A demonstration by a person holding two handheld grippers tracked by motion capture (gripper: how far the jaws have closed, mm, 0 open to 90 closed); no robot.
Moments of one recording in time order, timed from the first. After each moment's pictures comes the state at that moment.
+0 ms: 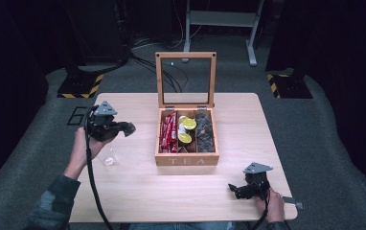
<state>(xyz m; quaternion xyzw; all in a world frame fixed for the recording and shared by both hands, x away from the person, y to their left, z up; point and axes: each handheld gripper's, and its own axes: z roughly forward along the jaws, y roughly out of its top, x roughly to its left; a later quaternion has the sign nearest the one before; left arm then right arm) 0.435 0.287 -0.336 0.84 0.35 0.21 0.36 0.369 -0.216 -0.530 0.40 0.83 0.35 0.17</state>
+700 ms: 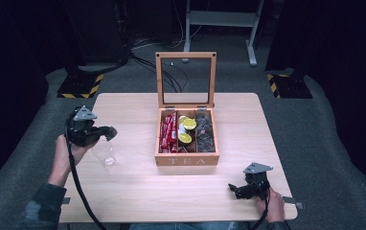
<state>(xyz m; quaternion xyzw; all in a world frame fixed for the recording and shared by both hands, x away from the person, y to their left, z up) 0.423 0.340 -0.352 0.82 0.41 0.22 0.34 0.369 -0.216 -0.530 0.40 0.83 0.35 0.17</state>
